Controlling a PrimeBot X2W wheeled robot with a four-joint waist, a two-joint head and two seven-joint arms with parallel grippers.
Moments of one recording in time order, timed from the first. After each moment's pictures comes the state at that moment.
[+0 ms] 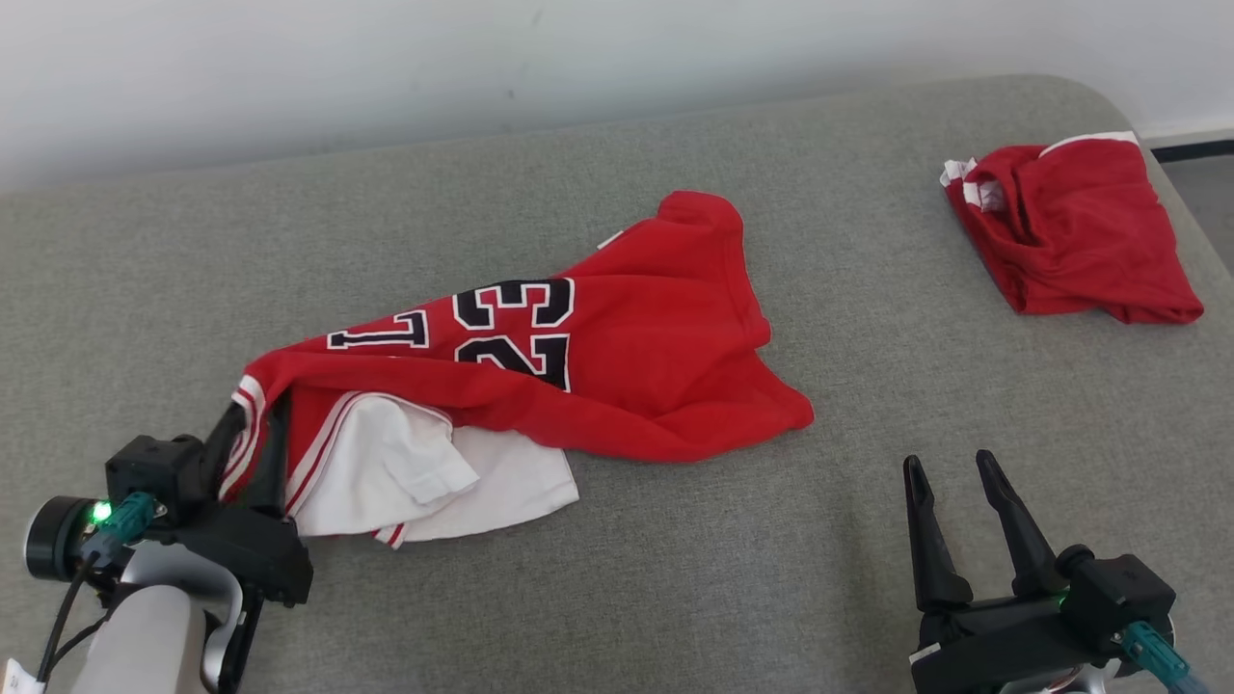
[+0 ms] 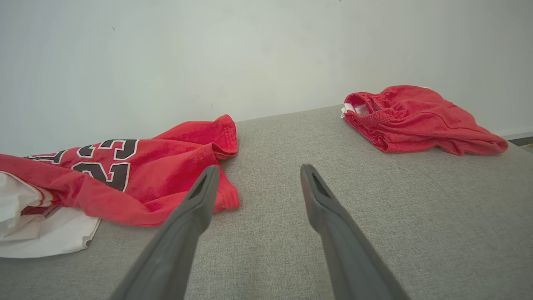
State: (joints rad) left arm -0.45 0.28 -0.14 0.55 -0.23 -0.13 -0.26; right arm -0.08 -0.10 0.09 0.18 0.26 0.13 -0.26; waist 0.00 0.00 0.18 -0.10
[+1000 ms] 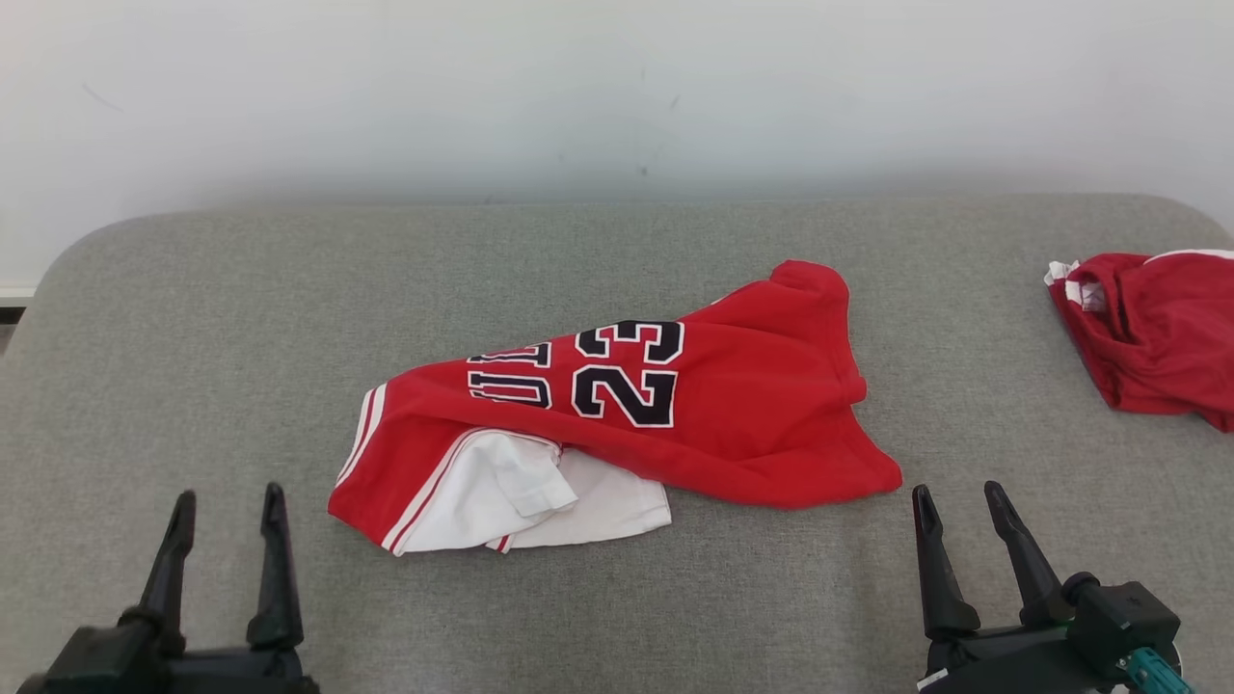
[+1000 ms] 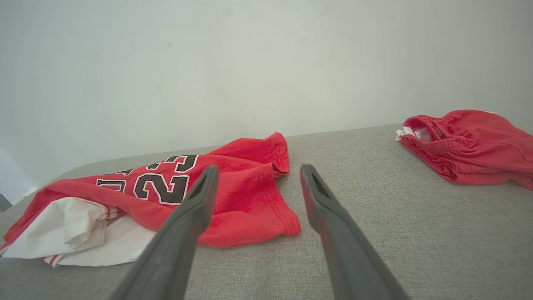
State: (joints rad) left arm -0.03 0.12 0.07 0.05 -0.18 -0.05 -0.26; right arm -0.04 -0.10 0.07 0.18 0.26 0.13 -0.26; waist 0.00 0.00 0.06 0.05
